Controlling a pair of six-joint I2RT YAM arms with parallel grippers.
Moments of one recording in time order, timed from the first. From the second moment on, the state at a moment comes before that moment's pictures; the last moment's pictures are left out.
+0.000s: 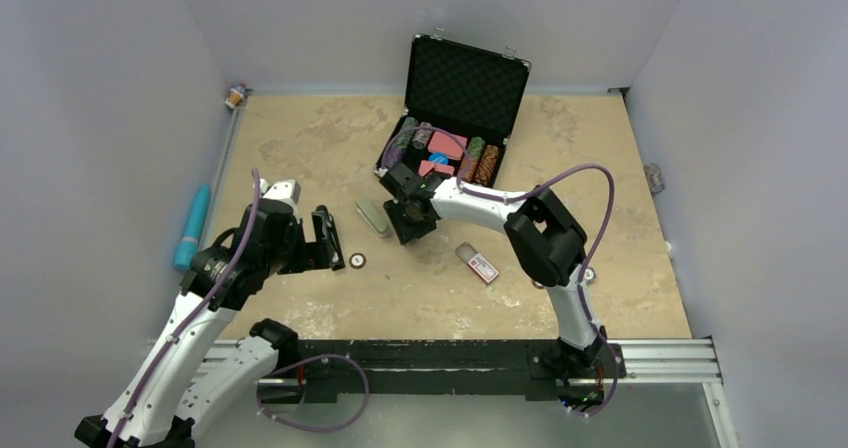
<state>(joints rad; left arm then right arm) -0.44 0.72 0.92 -1.06 -0.16 -0.48 0.87 2.09 1.56 -0.64 0.06 0.39</state>
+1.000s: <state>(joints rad) -0.44 0.73 0.92 -1.06 -0.16 -0.48 0.88 2.10 1.55 -0.62 0.06 0.39</state>
